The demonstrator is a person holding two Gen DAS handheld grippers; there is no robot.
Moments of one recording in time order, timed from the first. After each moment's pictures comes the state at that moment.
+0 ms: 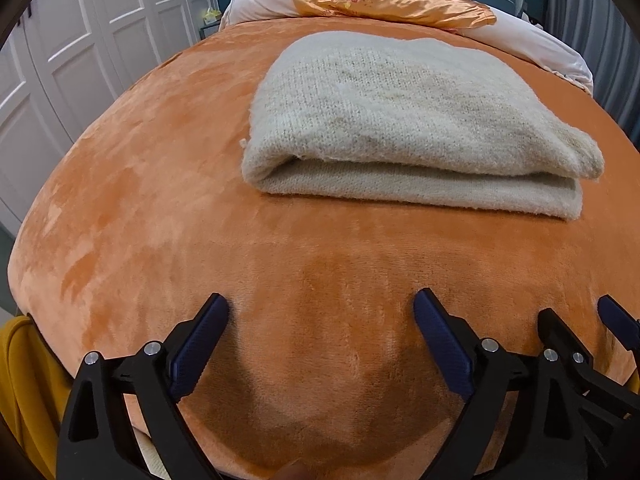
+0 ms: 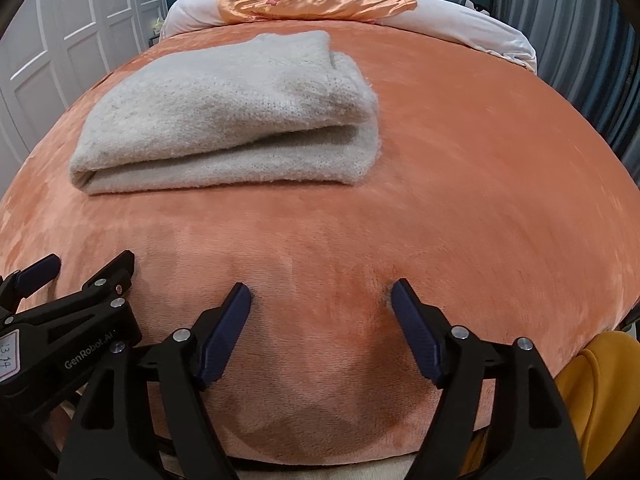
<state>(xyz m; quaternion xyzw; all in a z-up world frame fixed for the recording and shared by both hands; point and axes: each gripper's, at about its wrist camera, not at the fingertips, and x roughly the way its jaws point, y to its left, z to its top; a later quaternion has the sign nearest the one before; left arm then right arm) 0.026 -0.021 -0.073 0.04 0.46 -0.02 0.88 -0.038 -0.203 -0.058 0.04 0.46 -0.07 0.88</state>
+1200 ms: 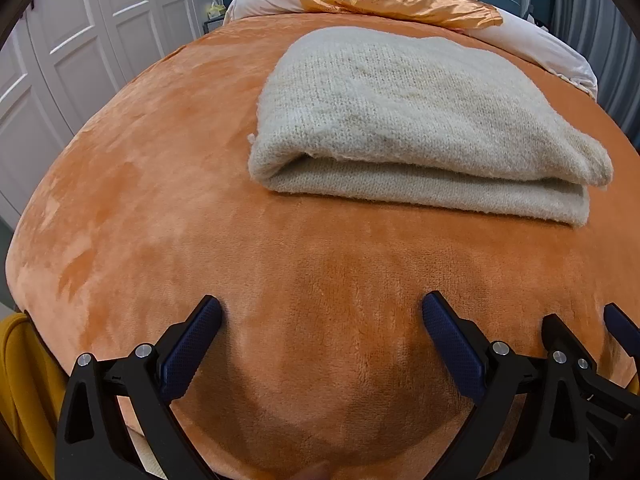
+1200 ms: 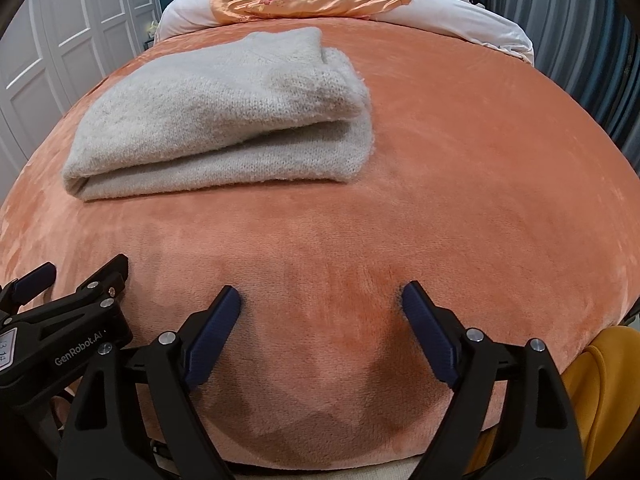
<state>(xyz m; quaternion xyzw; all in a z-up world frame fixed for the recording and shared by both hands) 0.035 -0.013 -0.075 0.03 0.47 -0.02 0.88 -0.032 -0.211 -0.062 0.05 0.46 -0.07 0.88</state>
